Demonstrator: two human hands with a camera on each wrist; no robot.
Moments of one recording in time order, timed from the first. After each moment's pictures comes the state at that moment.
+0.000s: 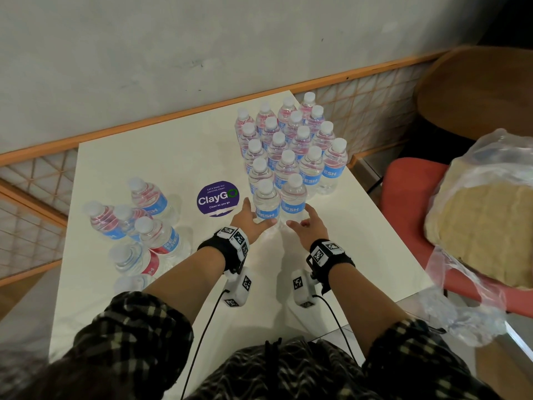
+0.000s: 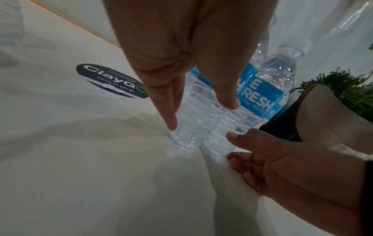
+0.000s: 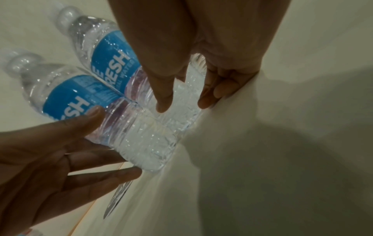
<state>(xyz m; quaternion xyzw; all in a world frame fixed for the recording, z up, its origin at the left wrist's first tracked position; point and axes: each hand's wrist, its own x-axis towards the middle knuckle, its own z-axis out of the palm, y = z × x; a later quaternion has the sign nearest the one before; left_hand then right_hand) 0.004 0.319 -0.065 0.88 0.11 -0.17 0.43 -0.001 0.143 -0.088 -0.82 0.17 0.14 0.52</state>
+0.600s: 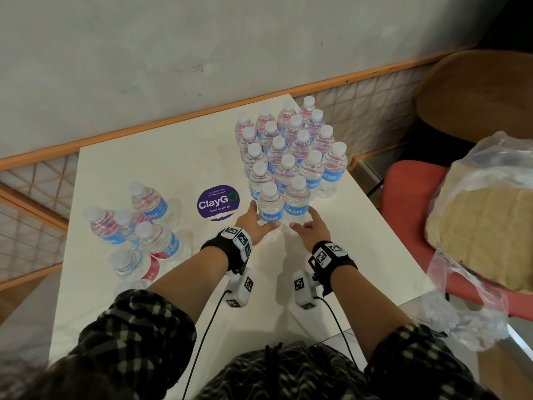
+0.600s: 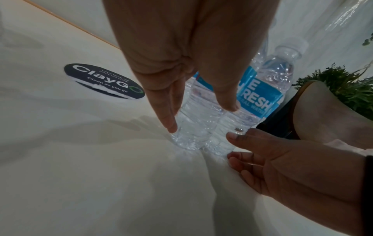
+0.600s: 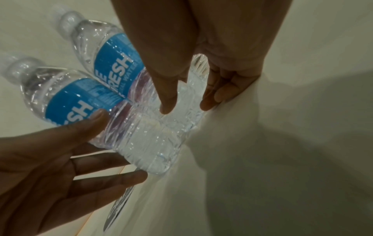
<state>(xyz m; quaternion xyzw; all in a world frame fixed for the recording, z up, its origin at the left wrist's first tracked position) 0.009 0.314 -0.061 0.88 0.06 -0.17 0.43 0.004 0.140 -0.087 -0.81 0.19 0.14 0.53</state>
